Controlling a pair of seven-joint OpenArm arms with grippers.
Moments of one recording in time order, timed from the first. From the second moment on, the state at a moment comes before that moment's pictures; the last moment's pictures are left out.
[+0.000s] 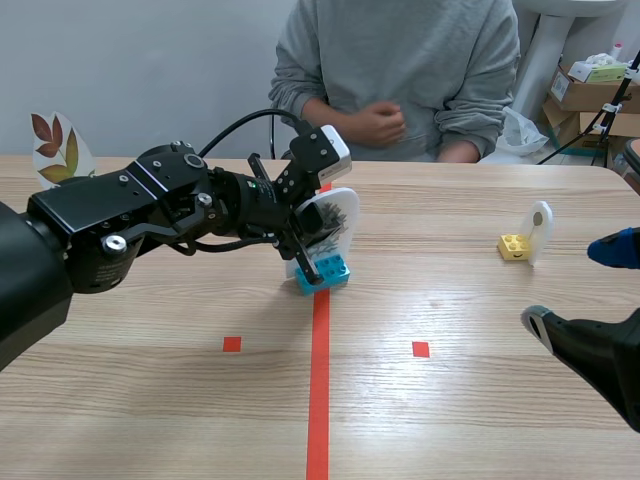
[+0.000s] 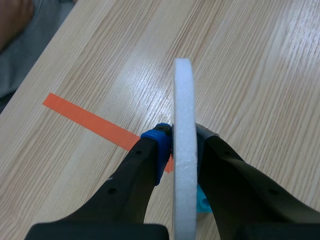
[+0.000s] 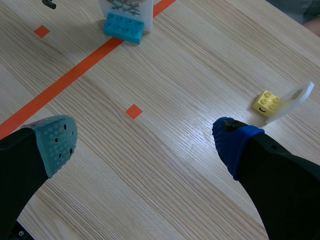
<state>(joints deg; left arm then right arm) -31.8 -9.6 39.8 51.3 2.0 -30.0 1.8 -38.2 30.7 22.1 115.9 23.3 41.9 -15.8</state>
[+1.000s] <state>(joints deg) 6.9 -17.8 2.8 96.4 -14.7 -32.2 15.2 -38.2 30.7 22.1 115.9 23.3 41.8 -15.9</state>
